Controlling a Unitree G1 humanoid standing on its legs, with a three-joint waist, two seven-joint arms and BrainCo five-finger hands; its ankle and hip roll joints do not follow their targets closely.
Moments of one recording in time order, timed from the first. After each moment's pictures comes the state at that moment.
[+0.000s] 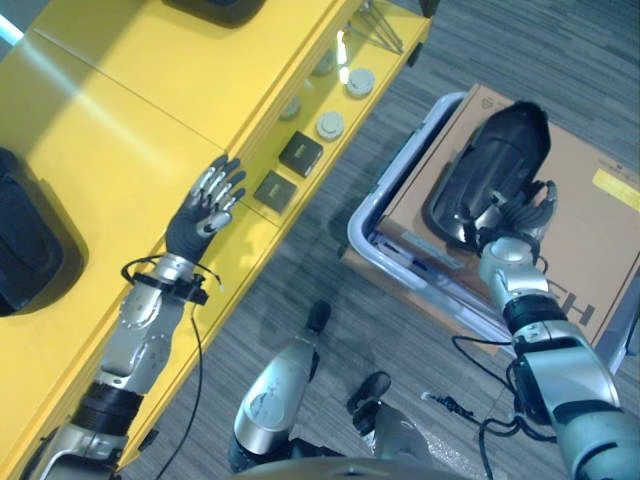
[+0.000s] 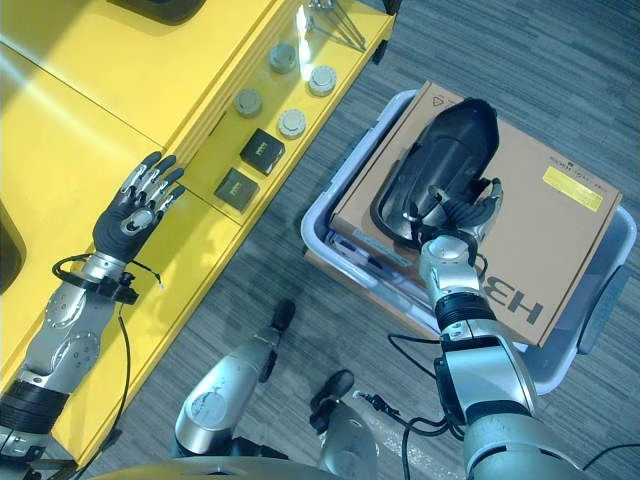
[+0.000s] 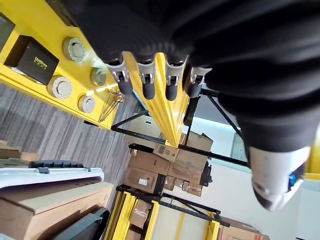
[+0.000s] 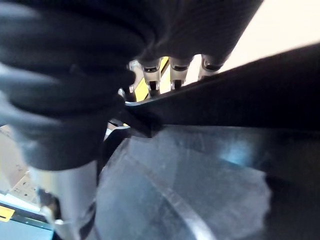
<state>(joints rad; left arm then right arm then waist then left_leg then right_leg) -0.17 0.53 -0.18 -0.10 -0.78 -0.25 -0.21 -0.72 -0.58 0.12 0.89 0.34 -0.04 -0.68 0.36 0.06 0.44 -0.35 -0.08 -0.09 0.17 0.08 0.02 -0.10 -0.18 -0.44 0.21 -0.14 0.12</state>
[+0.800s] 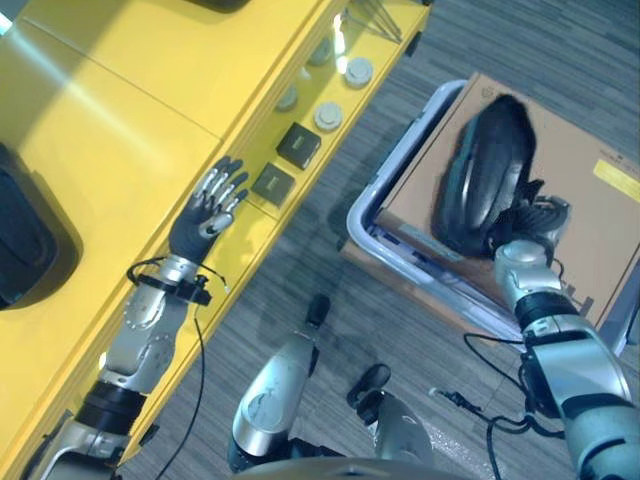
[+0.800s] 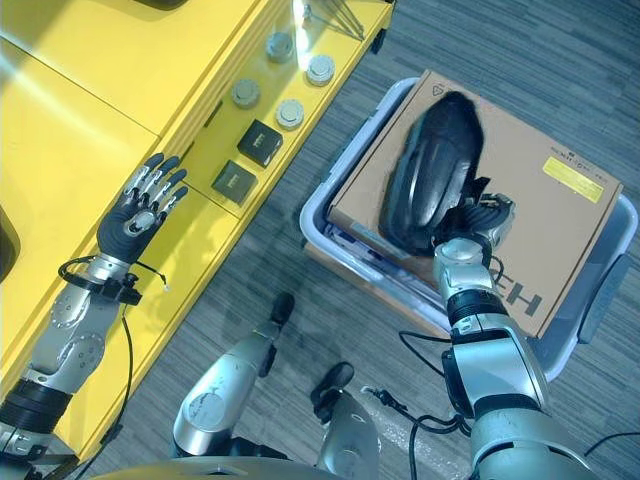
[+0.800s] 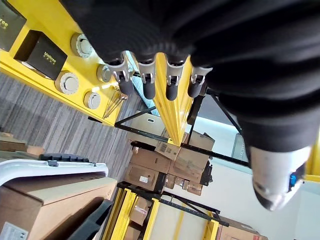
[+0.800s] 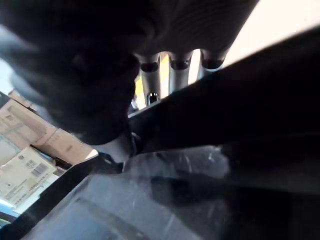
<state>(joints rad) -0.18 0.53 -0.20 -0.07 -0.78 -0.28 -0.20 -0.75 -0.62 0.16 1.00 0.36 -0.03 -0.63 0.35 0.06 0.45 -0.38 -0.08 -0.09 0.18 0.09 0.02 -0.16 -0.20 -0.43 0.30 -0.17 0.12</state>
